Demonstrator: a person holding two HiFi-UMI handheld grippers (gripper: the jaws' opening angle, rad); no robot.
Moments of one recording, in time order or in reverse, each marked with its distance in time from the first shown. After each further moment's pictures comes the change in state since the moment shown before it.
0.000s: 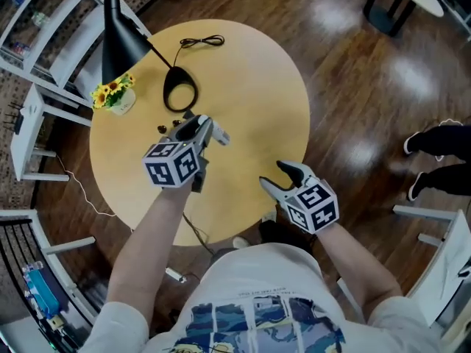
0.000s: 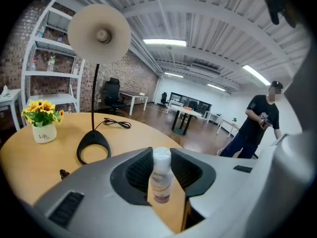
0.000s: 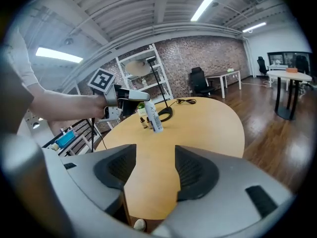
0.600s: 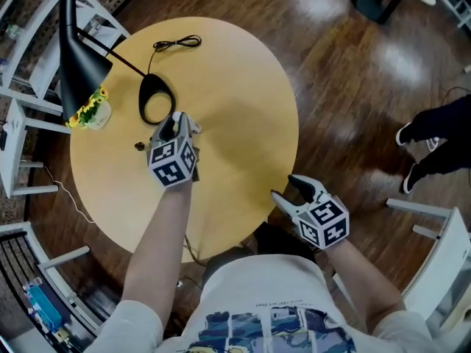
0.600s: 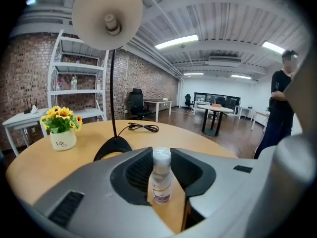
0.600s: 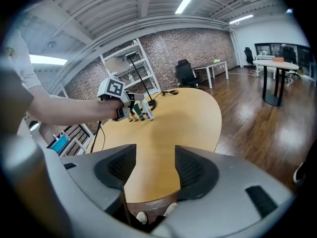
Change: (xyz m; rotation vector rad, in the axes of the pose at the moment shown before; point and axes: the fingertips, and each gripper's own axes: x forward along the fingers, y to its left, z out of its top) left arm 0.079 0.074 -0.014 0.049 -0.076 0.355; right arm -0.026 -0.065 -0.041 0.117 0.070 -0.094
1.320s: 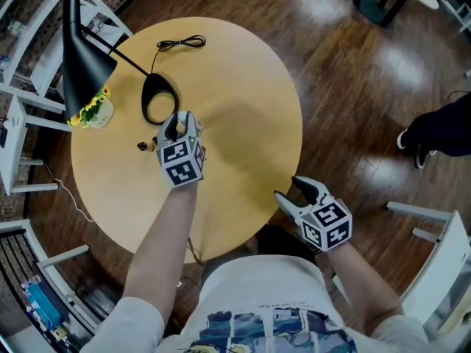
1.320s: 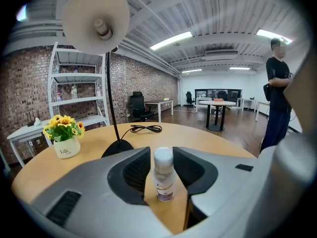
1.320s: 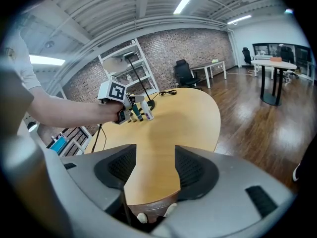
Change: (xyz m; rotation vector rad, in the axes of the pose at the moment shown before) left arm 0.006 -0.002 -0.002 0.093 -0.009 0.048; right arm -0.002 -0.002 0.003 0.013 -0.006 -0.019
